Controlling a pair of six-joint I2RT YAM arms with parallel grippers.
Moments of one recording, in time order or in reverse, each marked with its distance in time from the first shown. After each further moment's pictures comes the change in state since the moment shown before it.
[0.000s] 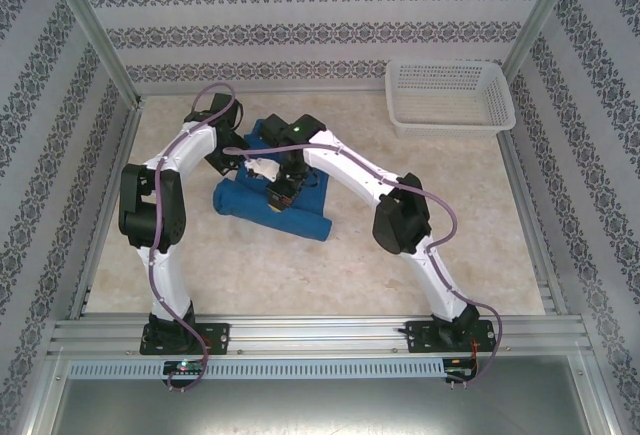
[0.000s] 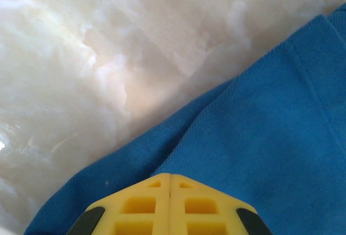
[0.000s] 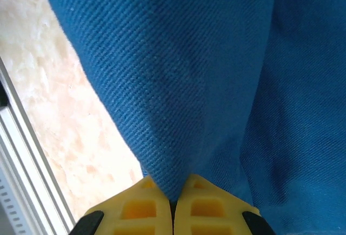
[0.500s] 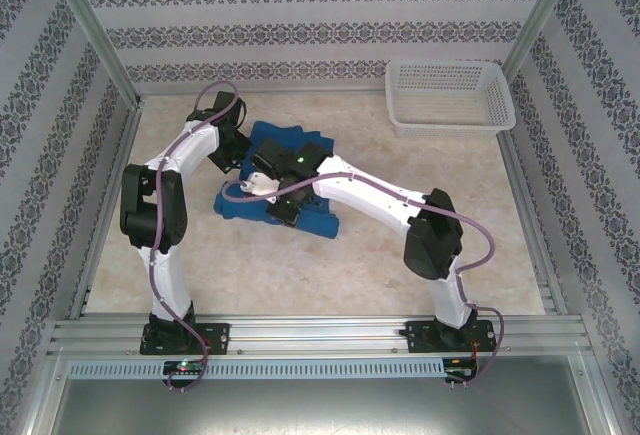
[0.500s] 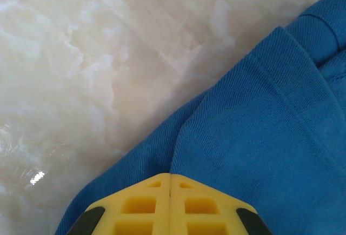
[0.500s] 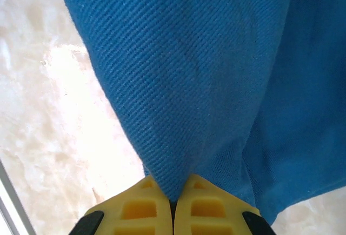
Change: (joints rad) left arm -0.018 0.000 0.020 0.000 -0.008 0.000; right arm 0.158 -0.308 -0.384 0.237 0.305 0.019
